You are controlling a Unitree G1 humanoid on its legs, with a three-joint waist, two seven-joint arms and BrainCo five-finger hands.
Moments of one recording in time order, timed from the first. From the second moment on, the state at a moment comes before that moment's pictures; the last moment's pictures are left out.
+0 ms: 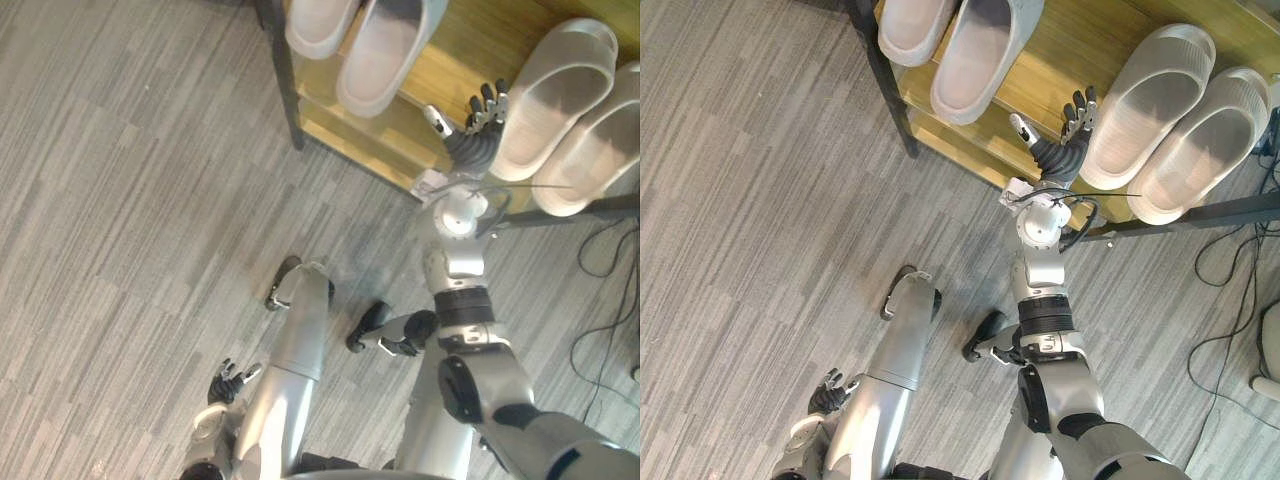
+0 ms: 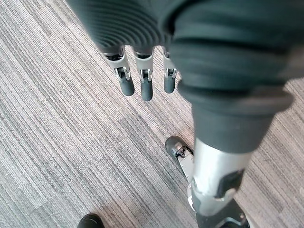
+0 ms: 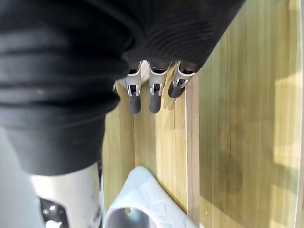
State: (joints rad) left arm -0.03 0.07 0.15 0.94 -0.36 -0.16 0.05; right arm -0.84 -0.08 -0.11 0.42 0.21 -0.20 -0.48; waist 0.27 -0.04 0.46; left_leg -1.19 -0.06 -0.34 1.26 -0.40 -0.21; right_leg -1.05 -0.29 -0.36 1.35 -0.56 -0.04
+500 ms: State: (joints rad) left arm -0.05 0.03 0.18 0.98 -0.36 -0.16 0.05; right arm -0.97 -0.12 -0.11 0.57 0.32 -0.22 -0.45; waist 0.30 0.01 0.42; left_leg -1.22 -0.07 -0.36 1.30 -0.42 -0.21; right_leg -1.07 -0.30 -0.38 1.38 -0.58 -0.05
